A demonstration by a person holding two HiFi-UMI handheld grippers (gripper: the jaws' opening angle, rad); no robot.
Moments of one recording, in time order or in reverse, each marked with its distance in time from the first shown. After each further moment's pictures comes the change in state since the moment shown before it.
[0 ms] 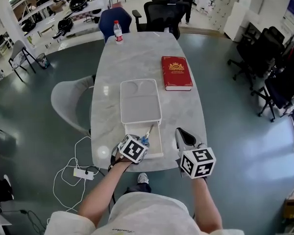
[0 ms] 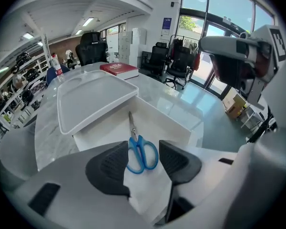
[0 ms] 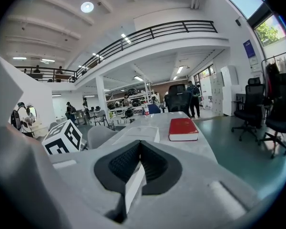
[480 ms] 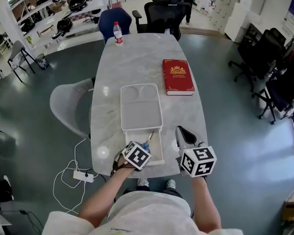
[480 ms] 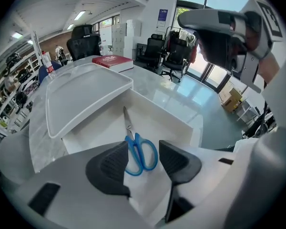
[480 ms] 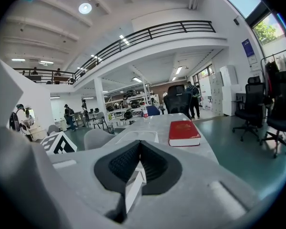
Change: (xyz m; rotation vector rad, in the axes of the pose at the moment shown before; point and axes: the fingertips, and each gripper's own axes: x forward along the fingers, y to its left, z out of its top) left arm 0.019 -0.007 -0.004 0.043 0.085 -0.053; right arm 0.034 -0.015 0.020 0.015 -0.017 -0.006
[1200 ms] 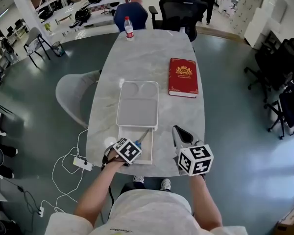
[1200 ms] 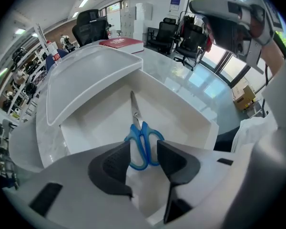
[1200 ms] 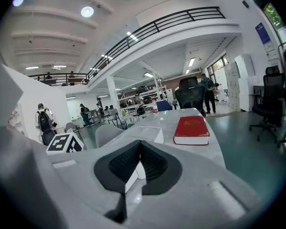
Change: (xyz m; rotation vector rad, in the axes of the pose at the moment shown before) left arm 0.022 0.013 -0.019 -0.078 0.177 0.098; right arm 0.013 -0.038 -0.007 -0.020 0.061 0.194
